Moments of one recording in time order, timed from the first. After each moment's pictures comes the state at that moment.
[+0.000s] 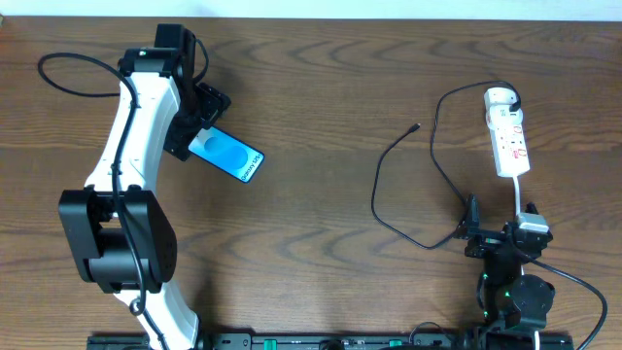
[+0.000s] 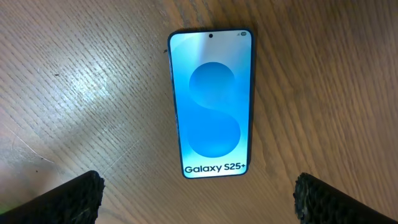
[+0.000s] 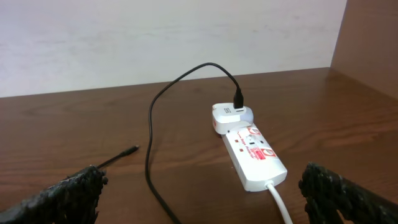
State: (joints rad) left arm -0.02 1.94 1.70 -1.20 0.02 -0.99; right arm -0.11 0.01 0.01 -0.07 0.03 0.06
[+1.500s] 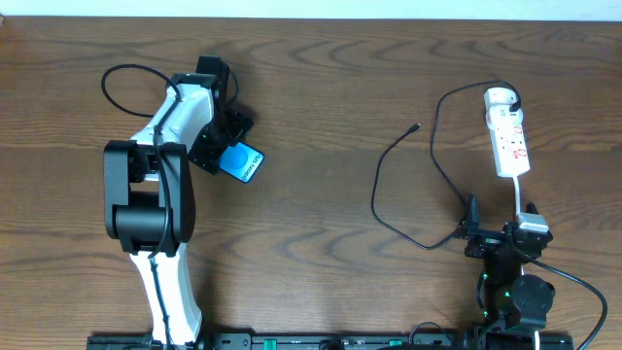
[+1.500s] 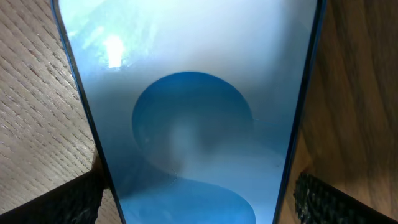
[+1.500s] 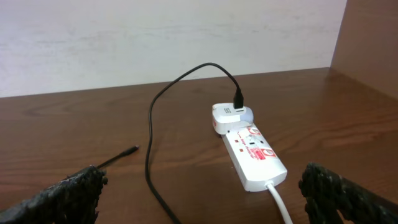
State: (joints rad) left arm -0.07 2.17 1.58 -0.95 0.04 -1.07; right arm -0.11 0.01 0.01 -0.07 0.03 0.06
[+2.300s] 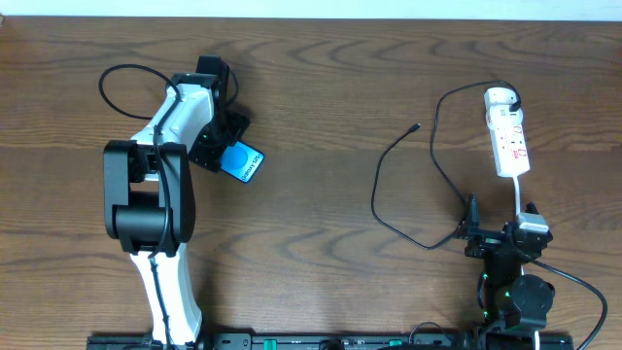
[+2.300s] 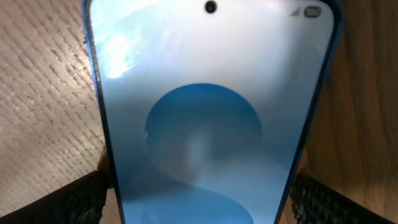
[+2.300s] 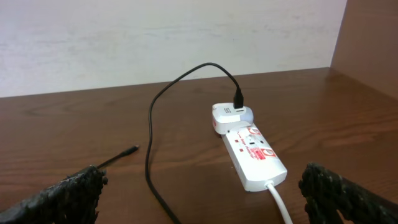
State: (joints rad) left arm -0.07 2.17 1.58 -0.95 0.01 -1.15; right arm -0.11 0.01 0.01 -0.07 0.03 0.06
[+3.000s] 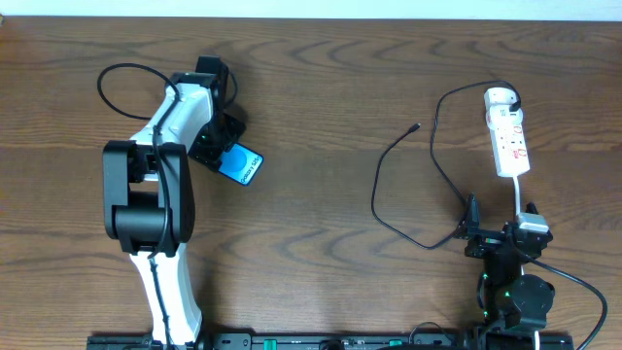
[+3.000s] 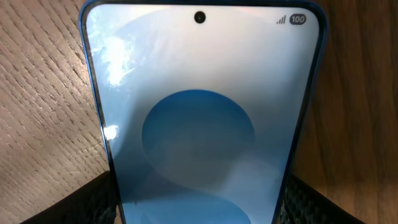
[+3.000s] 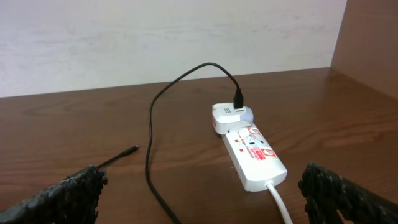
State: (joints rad) left arm -0.07 2.17 1.58 -0.98 0.00 -1.13; right arm -0.11 0.01 0.01 -0.07 0.03 0.06
